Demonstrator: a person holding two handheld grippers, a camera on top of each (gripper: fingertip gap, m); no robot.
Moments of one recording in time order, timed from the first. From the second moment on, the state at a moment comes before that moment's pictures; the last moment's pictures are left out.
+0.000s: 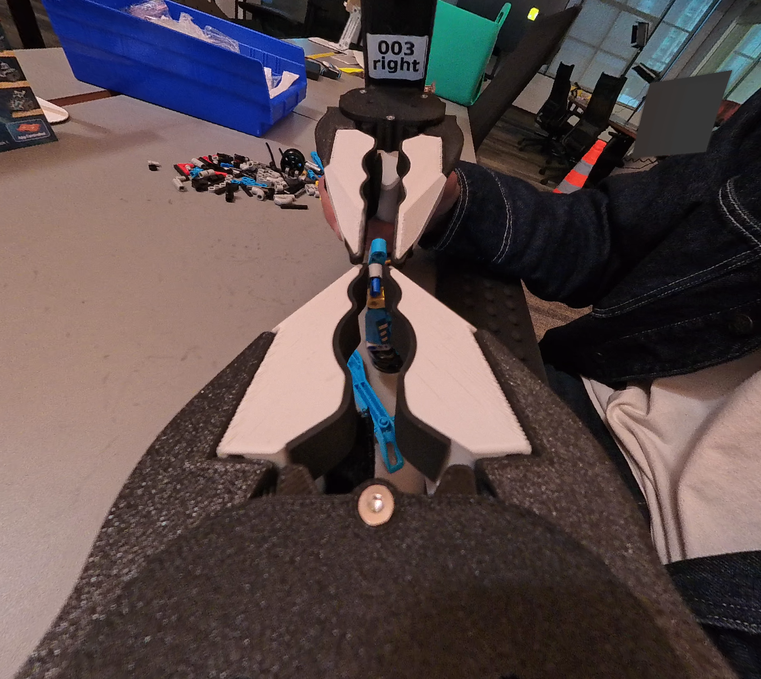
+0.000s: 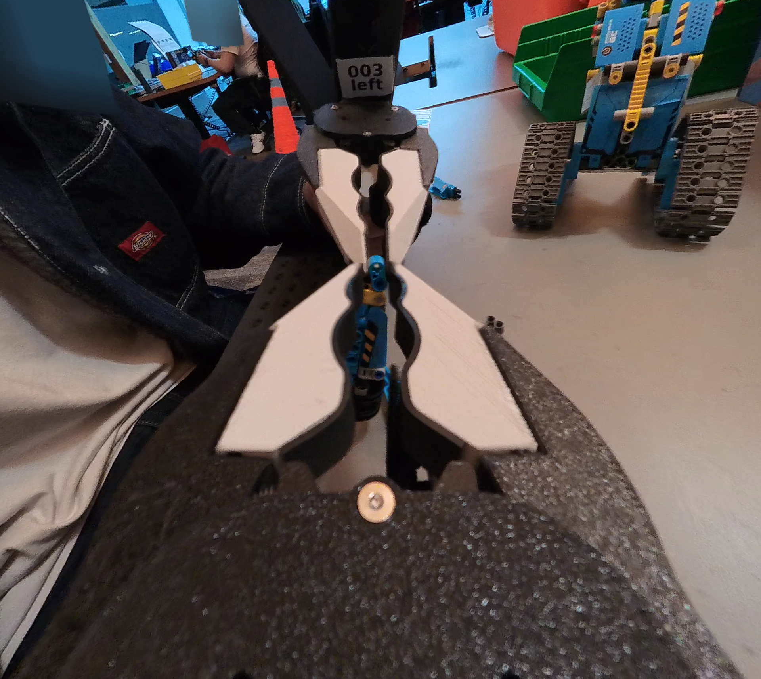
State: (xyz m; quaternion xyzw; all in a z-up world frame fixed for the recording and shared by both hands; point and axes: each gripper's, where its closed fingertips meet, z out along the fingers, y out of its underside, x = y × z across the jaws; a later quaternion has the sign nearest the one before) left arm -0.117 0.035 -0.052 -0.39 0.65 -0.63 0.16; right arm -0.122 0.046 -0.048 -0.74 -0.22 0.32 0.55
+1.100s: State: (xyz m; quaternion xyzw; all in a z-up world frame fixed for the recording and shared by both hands) left arm -0.148 0.089 -0.064 -0.46 0.60 -0.65 0.11; right arm -0.072 0.036 -0.065 -0.76 -0.13 0.34 0.54
